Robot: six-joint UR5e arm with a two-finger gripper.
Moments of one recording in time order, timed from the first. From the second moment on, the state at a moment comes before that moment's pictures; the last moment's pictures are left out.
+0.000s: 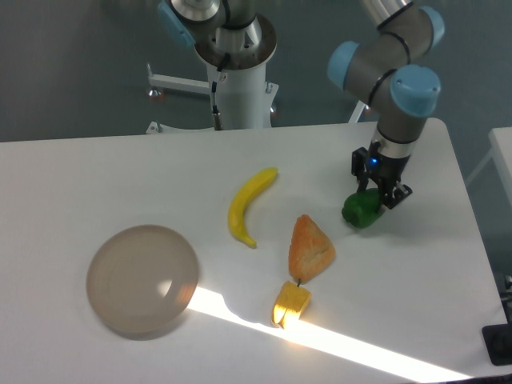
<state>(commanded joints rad) 2.57 -1.93 -1.73 -0.96 1.42 1.68</state>
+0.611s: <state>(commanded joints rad) 2.58 -1.93 -1.74 -0.96 1.38 1.81</state>
